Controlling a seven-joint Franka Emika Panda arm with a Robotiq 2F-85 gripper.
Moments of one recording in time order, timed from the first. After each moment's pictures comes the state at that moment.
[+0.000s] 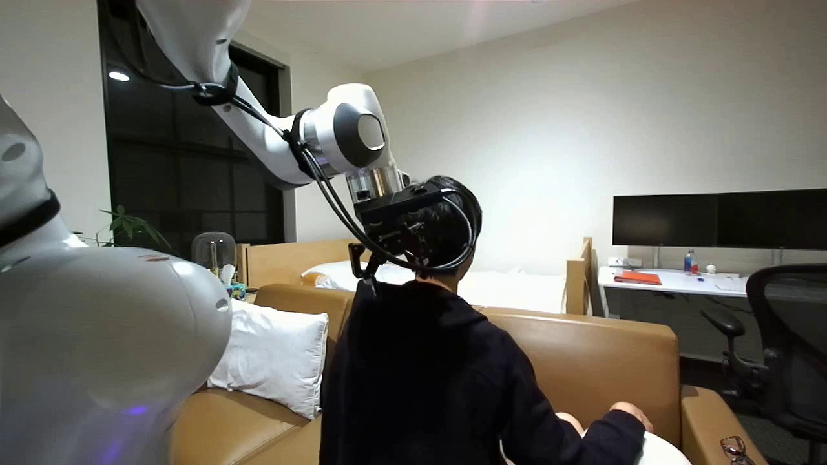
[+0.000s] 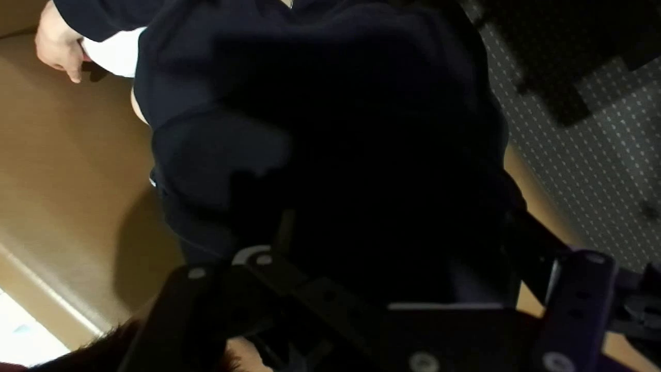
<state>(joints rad) 0.16 -0.55 -0.18 -2.66 -0.28 2.36 -0.70</state>
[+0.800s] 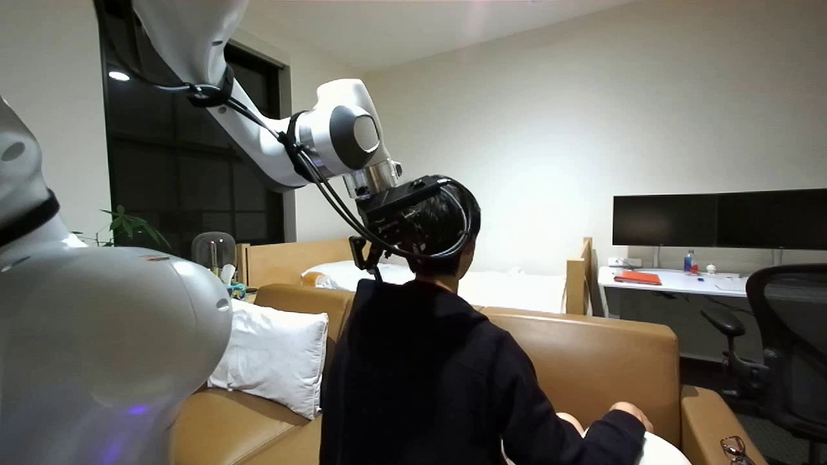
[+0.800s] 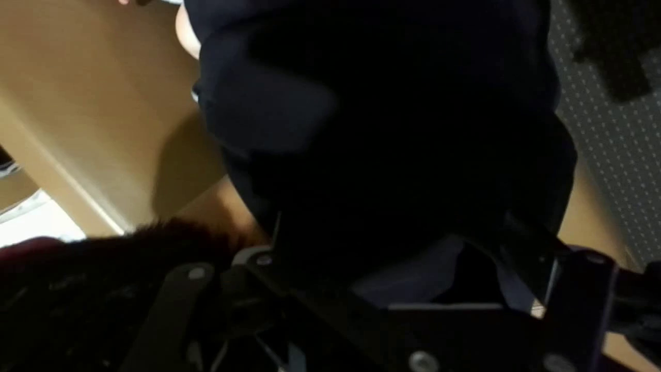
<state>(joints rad) 0.16 -0.55 -0.16 -2.67 -0.28 2.52 -0.76</state>
